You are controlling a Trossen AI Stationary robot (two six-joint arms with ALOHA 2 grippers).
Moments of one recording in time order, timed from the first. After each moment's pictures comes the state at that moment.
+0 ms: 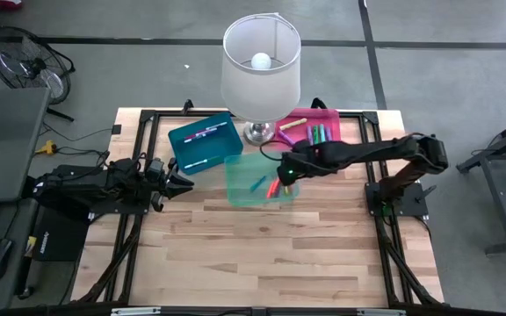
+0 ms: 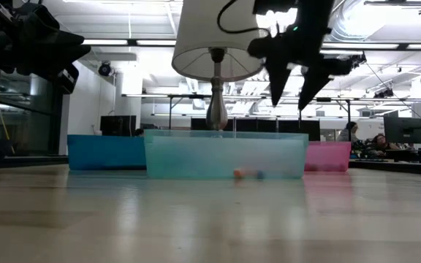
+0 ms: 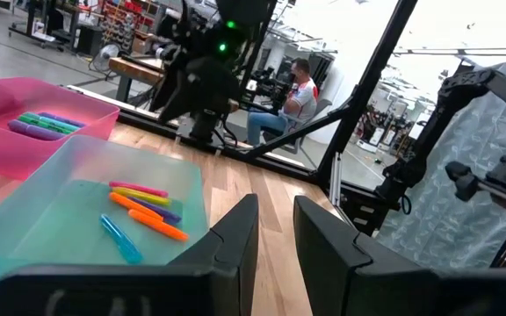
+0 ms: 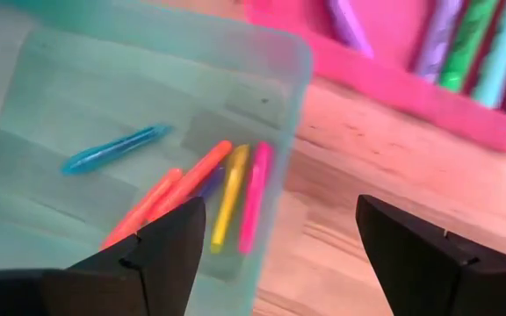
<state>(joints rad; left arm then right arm) 0.03 0.03 0.01 0.10 0.15 -0.37 -0.04 1.59 1.25 -0.98 0.36 1.12</state>
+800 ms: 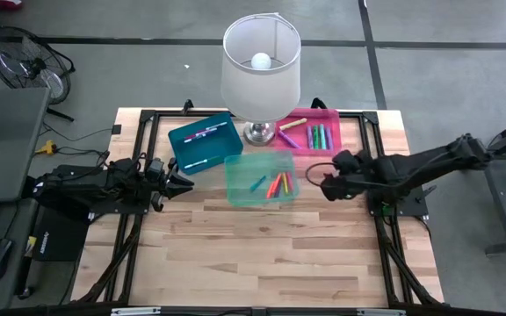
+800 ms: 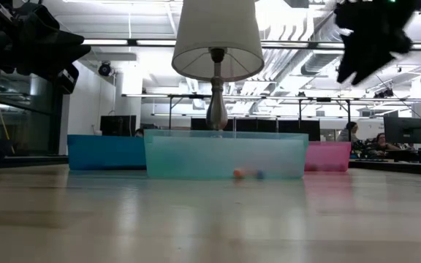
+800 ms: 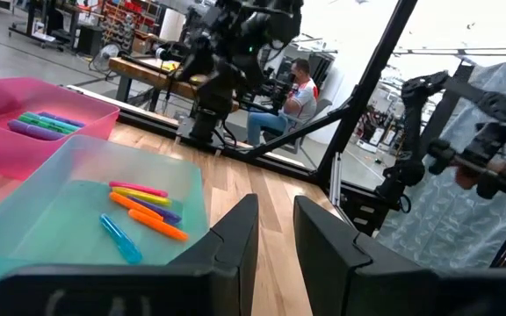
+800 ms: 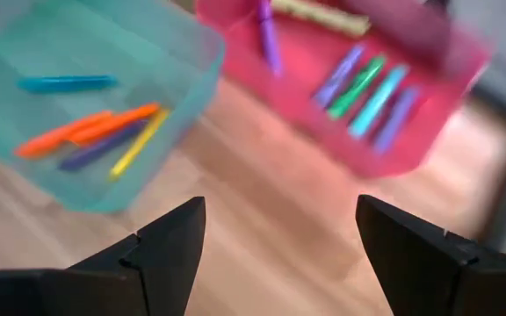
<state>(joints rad) 0.03 0.03 0.01 0.10 0.15 -0.37 0.22 1.09 0.92 -1.13 0.64 1.02</state>
